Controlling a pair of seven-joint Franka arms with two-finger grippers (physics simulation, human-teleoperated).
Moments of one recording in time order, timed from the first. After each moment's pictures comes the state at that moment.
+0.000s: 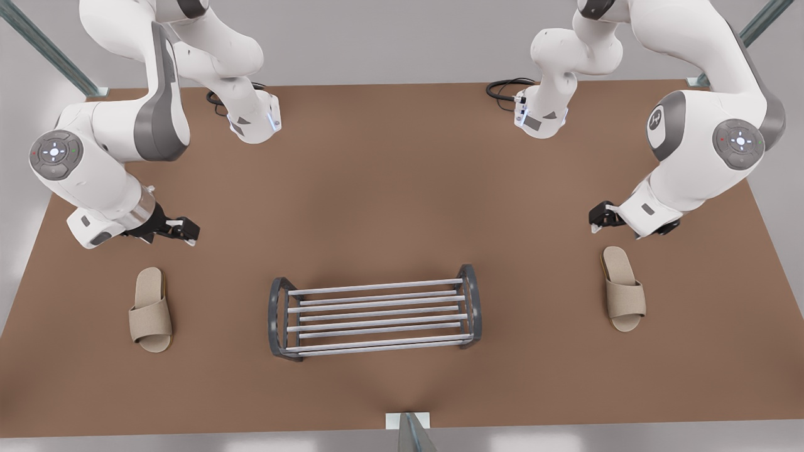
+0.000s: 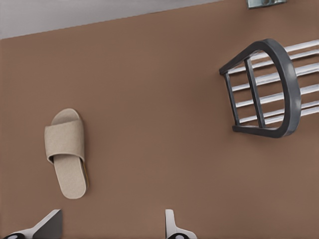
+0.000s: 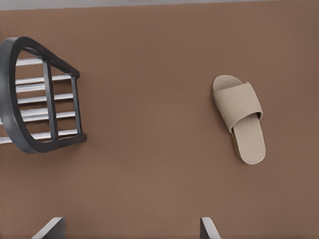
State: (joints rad) left arm -0.24 0.20 0.14 -1.40 -0.04 1.60 0.08; right arm 0.08 0.15 0.00 -1.50 -0.05 1.66 0.15
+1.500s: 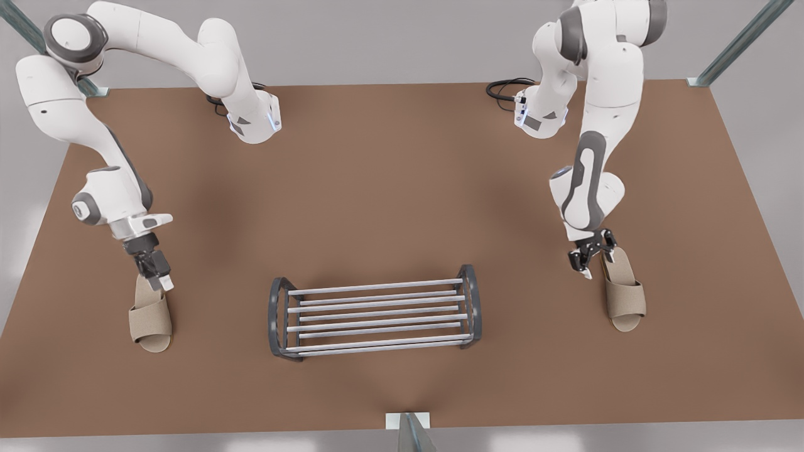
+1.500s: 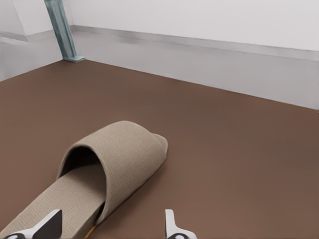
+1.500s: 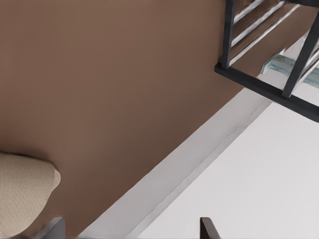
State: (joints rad) left arm -0.56 0.46 0.58 -2.25 2.30 2.72 -2.88; right arm -1.42 0.96 1.05 -1.99 -2.16 3.27 -1.36
